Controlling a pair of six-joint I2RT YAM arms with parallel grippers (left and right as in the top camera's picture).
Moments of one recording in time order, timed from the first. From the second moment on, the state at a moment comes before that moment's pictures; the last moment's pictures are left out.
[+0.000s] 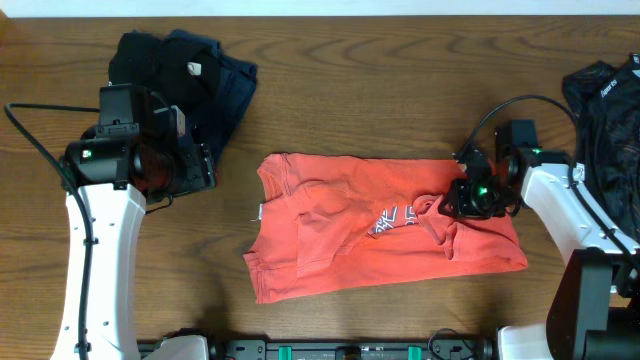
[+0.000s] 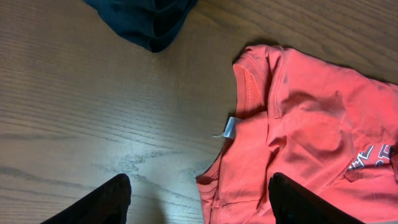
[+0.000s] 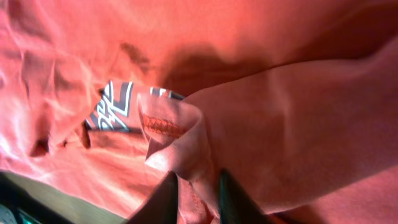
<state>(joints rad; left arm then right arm) 0.09 1.35 1.31 -1.20 0.18 -0.15 -0.03 1.61 0.95 -0.87 -0.42 -0.06</state>
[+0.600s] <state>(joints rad) 0.09 1.35 1.31 -1.20 0.18 -0.15 -0.07 1.61 0.94 -0.47 -0.37 0.10</state>
